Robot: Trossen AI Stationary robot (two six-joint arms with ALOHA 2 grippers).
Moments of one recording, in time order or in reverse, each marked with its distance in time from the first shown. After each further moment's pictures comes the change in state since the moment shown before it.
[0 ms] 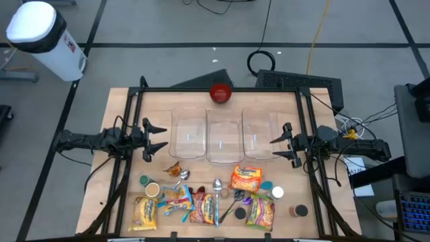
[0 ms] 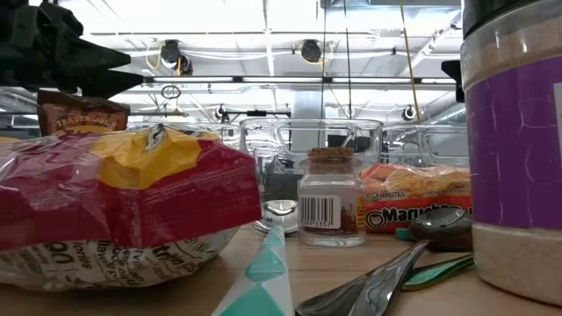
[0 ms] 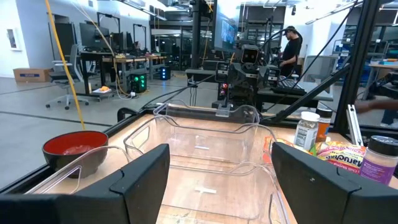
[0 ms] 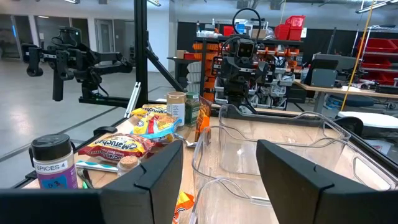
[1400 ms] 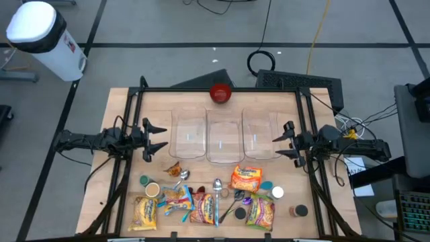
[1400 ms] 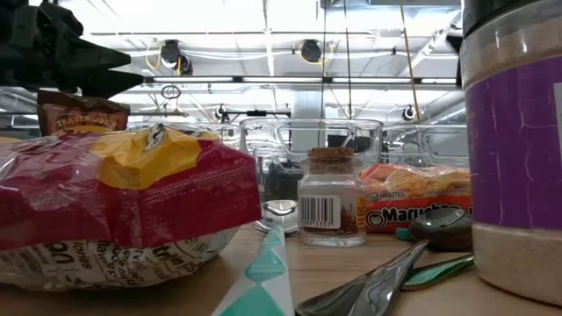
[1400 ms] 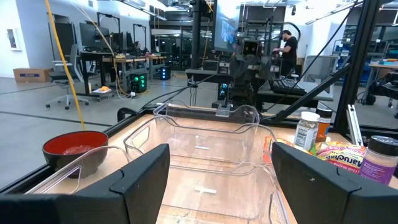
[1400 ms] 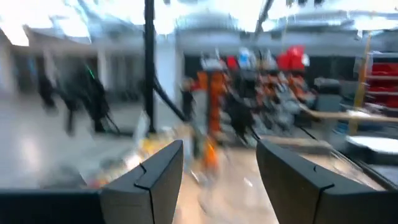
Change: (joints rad) left arm 0.000 0.000 0.000 0.000 0.000 0.000; right arm 0.005 0.000 0.000 0.178 -0.029 0.104
